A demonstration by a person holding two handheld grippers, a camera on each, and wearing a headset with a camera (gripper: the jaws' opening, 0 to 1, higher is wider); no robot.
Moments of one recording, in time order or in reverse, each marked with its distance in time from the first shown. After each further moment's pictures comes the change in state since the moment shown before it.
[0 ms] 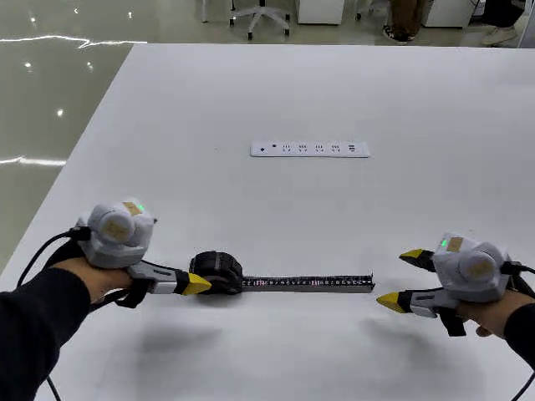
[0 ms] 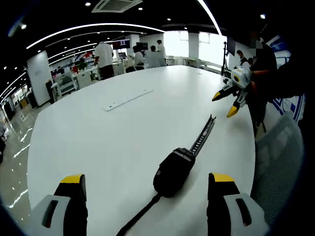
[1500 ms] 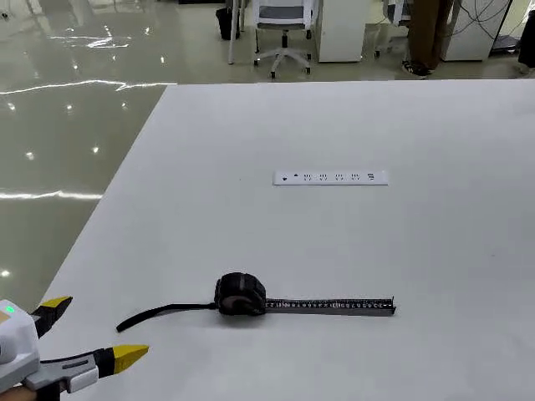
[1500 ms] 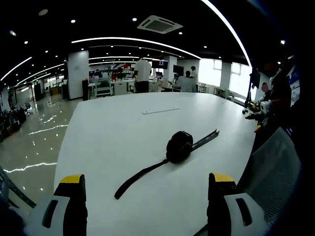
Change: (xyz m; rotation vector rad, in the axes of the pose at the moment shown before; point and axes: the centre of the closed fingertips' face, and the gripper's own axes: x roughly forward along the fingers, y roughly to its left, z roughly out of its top) left arm -0.137 0.009 -0.068 -0.164 -0.138 0.188; right arm -0.142 0.023 -0.071 0.180 -0.054 -0.204
